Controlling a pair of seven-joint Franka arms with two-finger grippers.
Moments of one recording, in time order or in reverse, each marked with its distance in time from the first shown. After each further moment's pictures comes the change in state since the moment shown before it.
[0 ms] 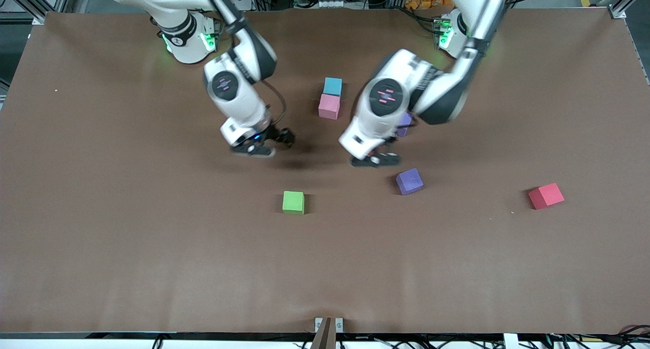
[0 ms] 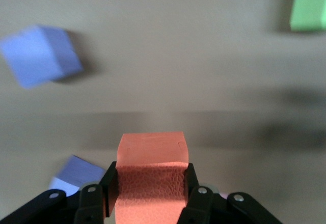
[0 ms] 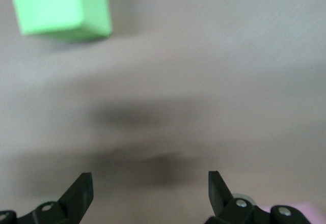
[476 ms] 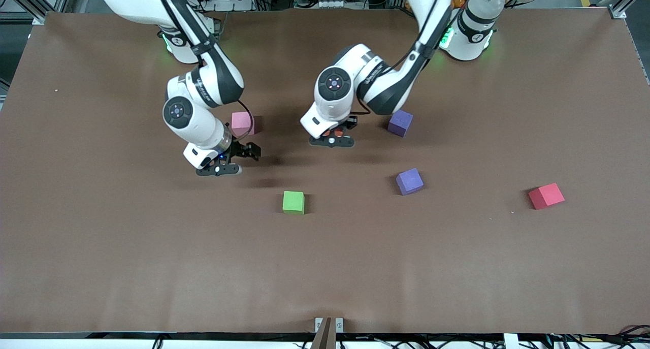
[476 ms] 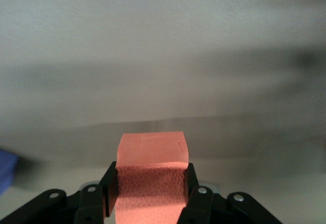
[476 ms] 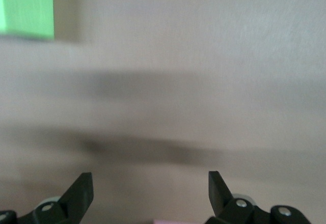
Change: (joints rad) left arm -0.135 0.109 0.001 0.000 -0.088 0.153 -0.060; right arm -0.142 -0.019 0.002 0.005 -0.001 -0.190 -0.390
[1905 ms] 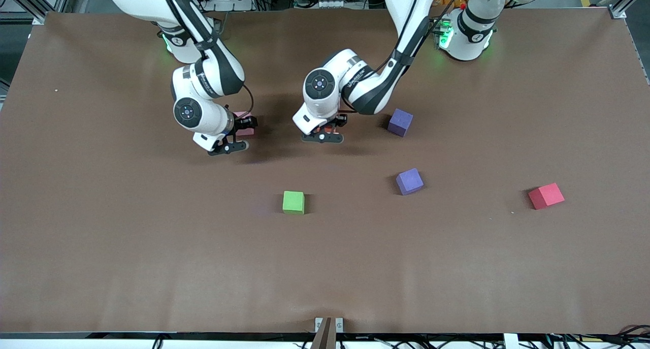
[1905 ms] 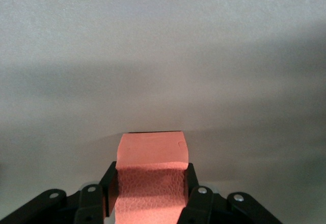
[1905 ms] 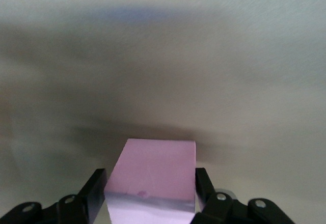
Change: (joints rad) left arm -0.060 0.059 -0.007 -0.024 0.020 0.053 -0.025; right arm 0.038 -0.015 0.012 -0.175 0.135 -0.054 -0.079
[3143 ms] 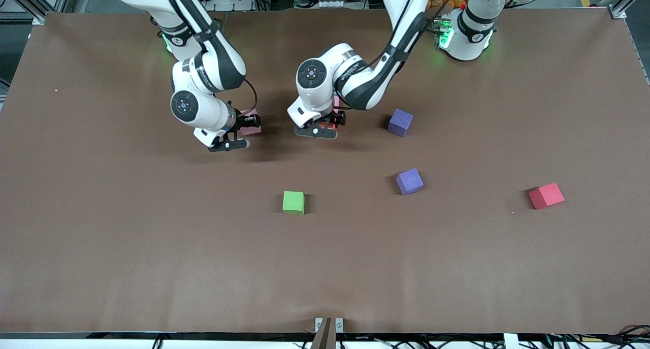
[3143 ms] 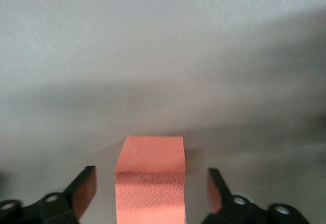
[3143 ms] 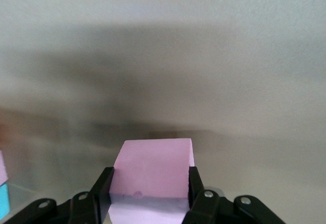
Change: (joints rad) left arm 0.005 -0.025 -0.015 0.005 0.090 0.010 -0.006; right arm 0.029 -0.075 -0.026 0.006 0.043 -0.019 0.027
